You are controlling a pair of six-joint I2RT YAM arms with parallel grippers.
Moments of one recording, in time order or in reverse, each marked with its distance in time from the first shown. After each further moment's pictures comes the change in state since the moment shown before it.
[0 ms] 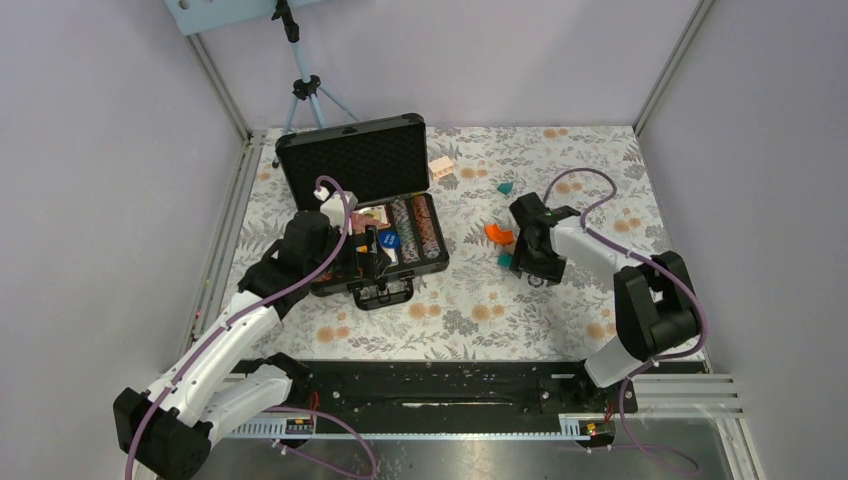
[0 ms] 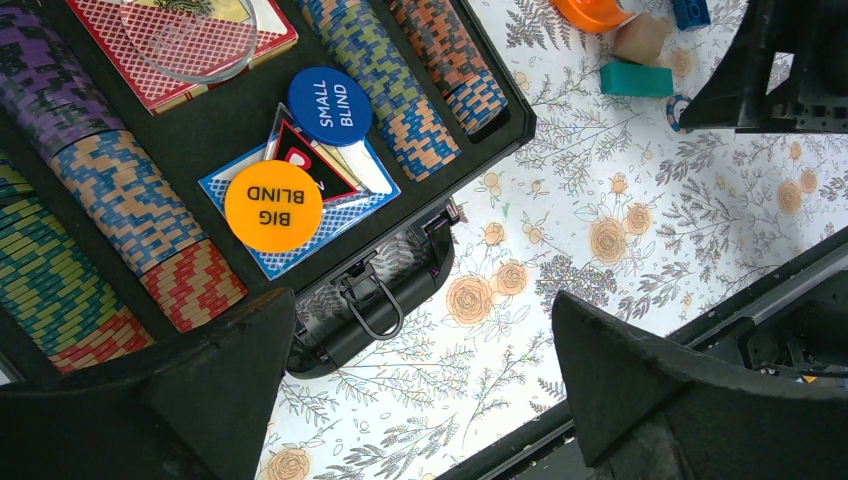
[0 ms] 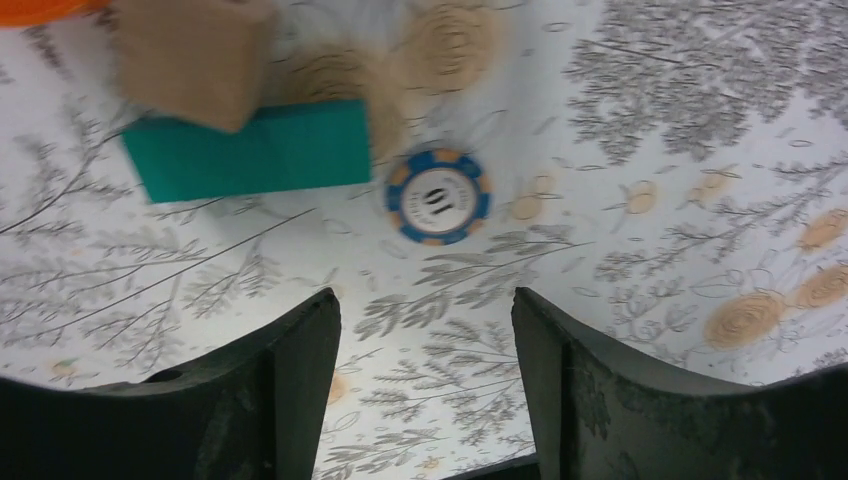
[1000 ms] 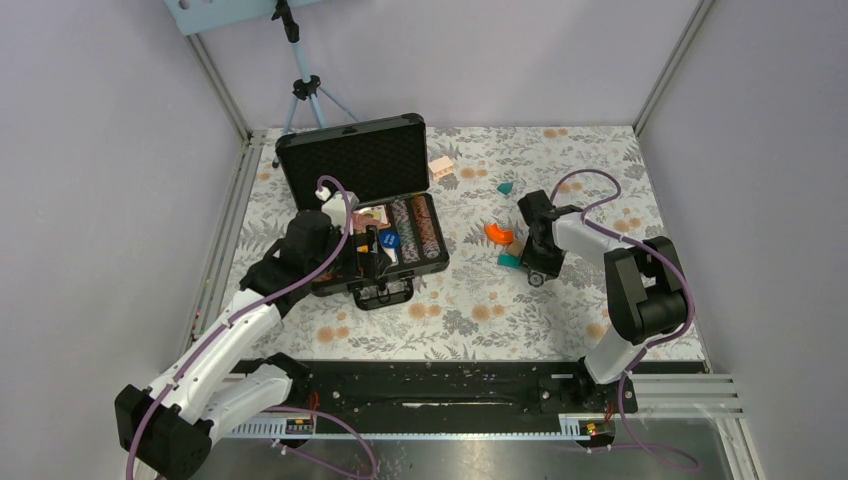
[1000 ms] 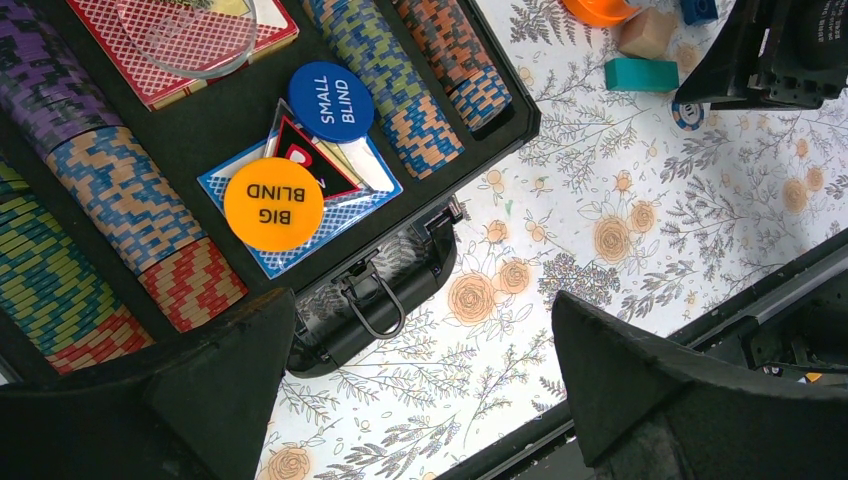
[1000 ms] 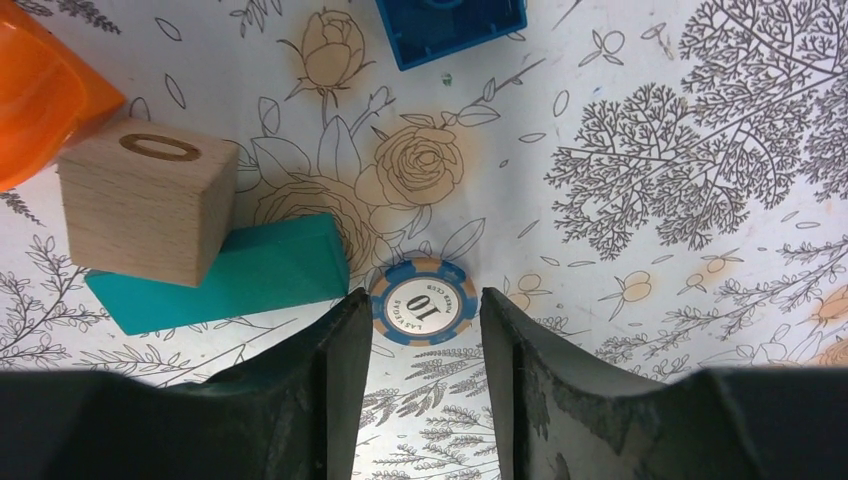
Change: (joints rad) left arm 0.000 0.013 0.000 0.000 0.000 0.000; right arm -0.127 0.069 -0.039 0.122 0.005 -0.028
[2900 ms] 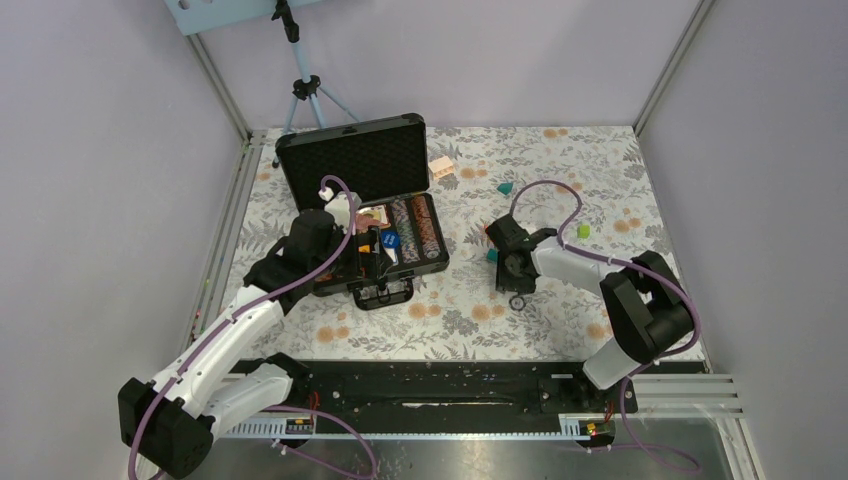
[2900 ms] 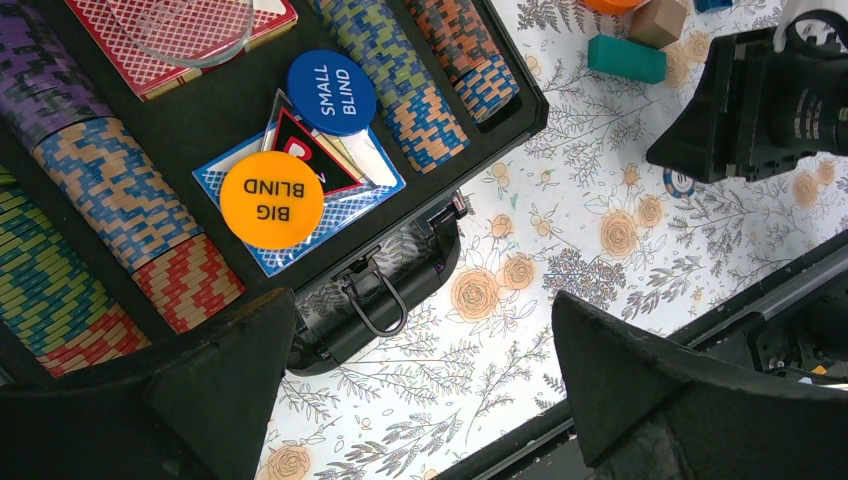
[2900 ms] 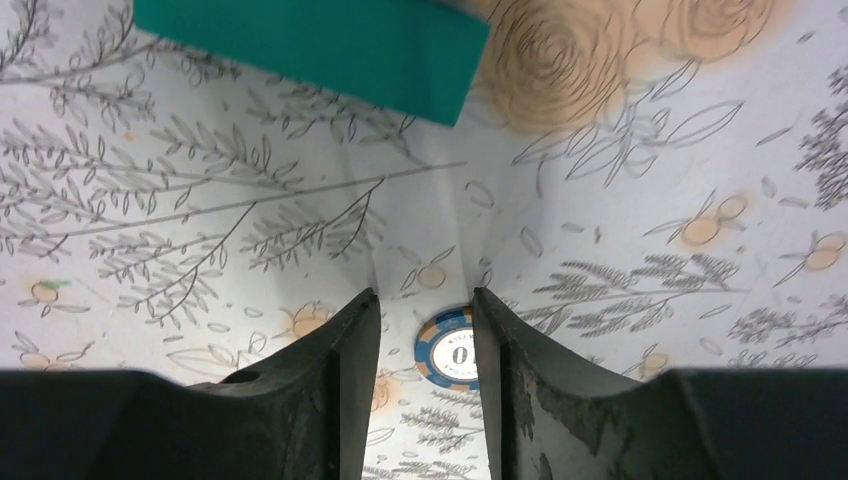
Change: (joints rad) left arm 0.000 0.028 0.000 0.000 0.004 0.000; right arm 0.237 -0.083 -0.120 0.113 -0.048 -0.076
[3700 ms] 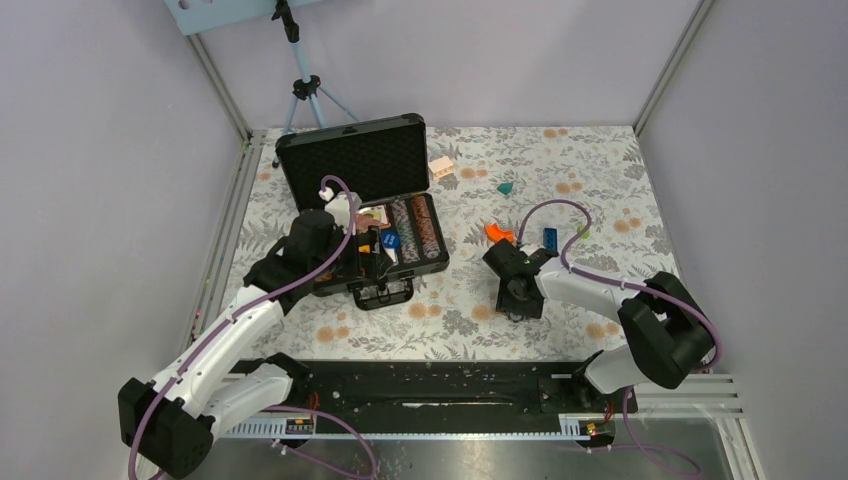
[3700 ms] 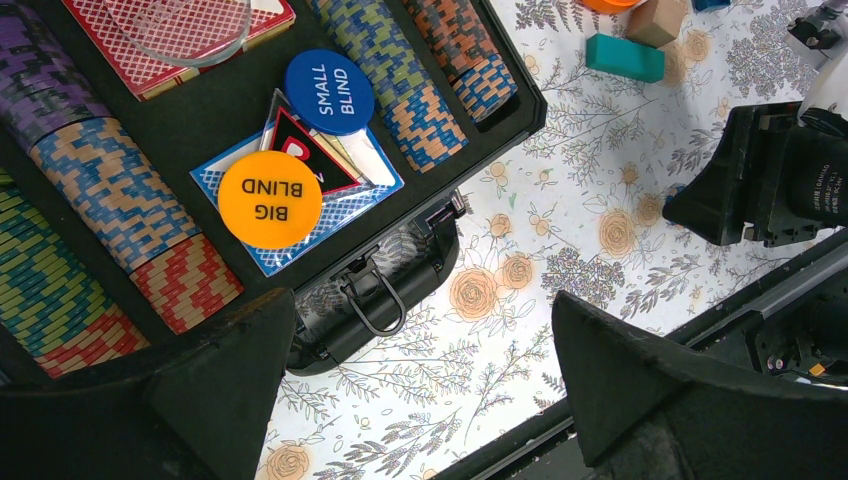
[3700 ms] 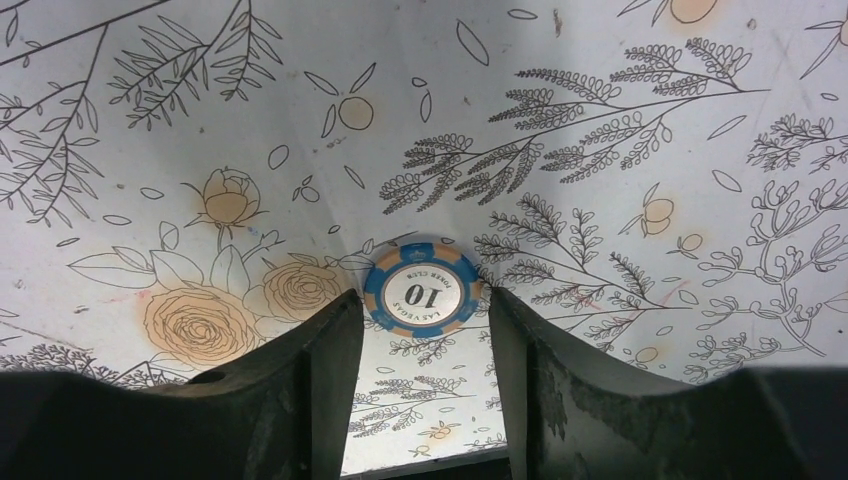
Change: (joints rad) left arm 0.000 0.000 0.000 0.000 0.004 0.000; right arm 0.144 -0.135 -0.121 -0.131 0.056 0.266
